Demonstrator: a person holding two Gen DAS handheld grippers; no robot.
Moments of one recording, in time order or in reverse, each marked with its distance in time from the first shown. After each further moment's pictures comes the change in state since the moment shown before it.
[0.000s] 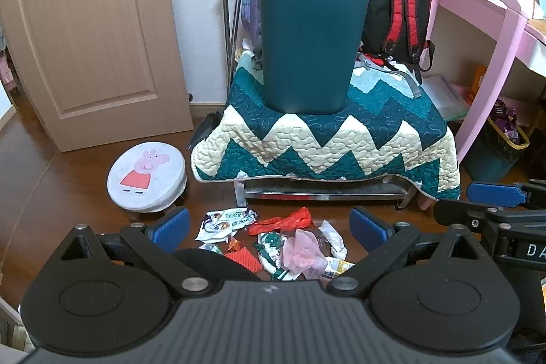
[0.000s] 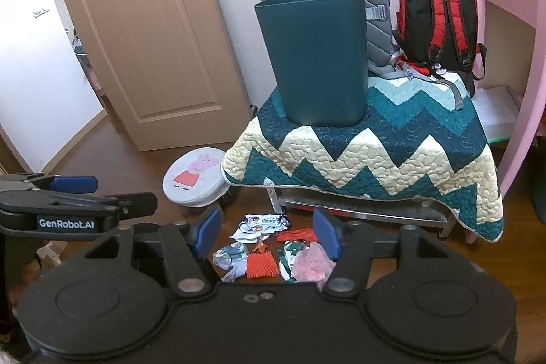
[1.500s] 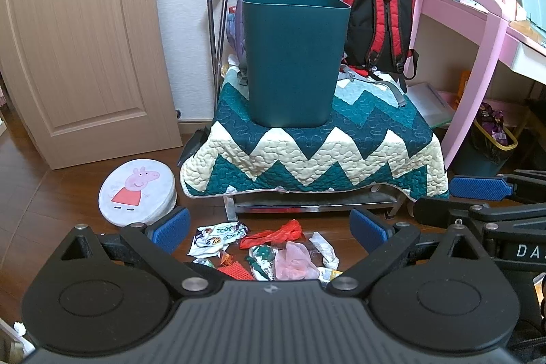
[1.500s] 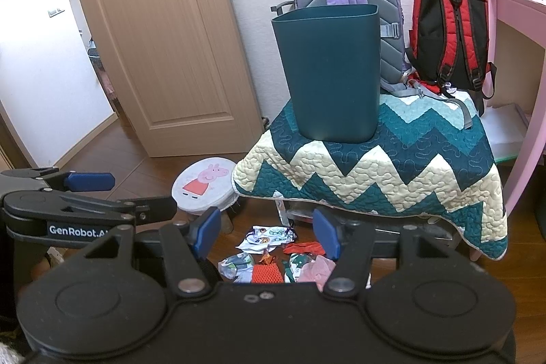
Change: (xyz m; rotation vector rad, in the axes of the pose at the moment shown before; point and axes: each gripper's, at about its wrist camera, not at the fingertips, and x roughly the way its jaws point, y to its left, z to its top) left arm -0.005 -0.006 0.012 0.034 -0.045 -0.038; right arm -0.005 0.006 0.001 -0.041 -0.045 0.027
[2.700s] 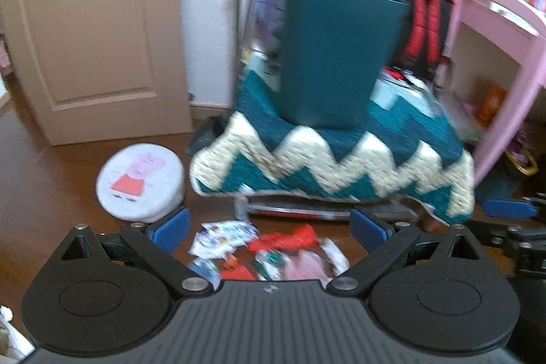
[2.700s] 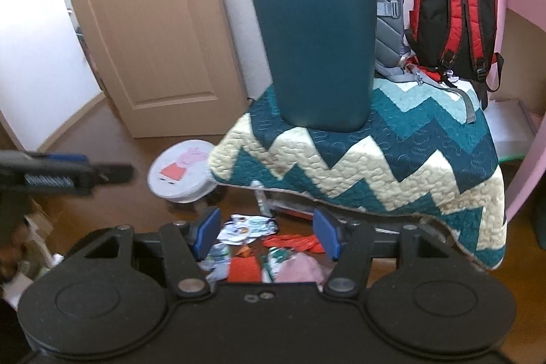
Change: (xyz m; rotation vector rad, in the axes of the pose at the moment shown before) left arm 0.080 0.058 0.023 -0.107 0.045 0.033; right arm 0.073 -0.040 0.021 -0.034 0.085 -0.037
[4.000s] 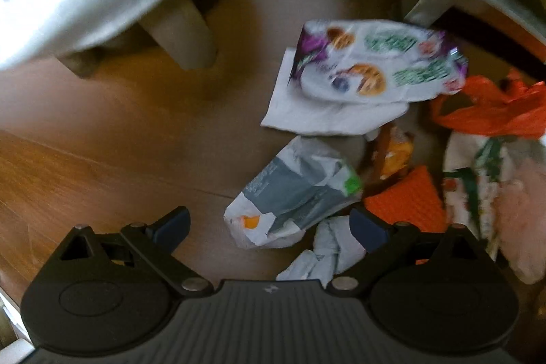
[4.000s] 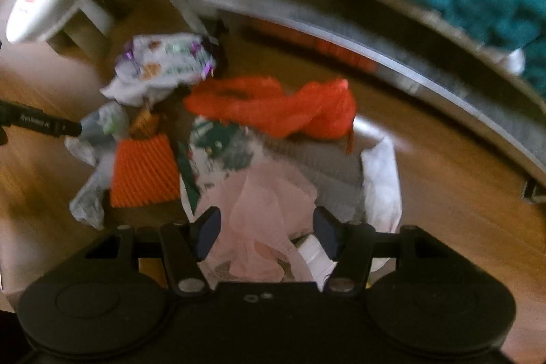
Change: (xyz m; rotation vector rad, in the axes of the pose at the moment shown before) left arm 0.495 0.181 -0.170 -0.042 0.804 0.141; right arm 0.450 -0.069 -0.137 -0.016 0.715 -0.040
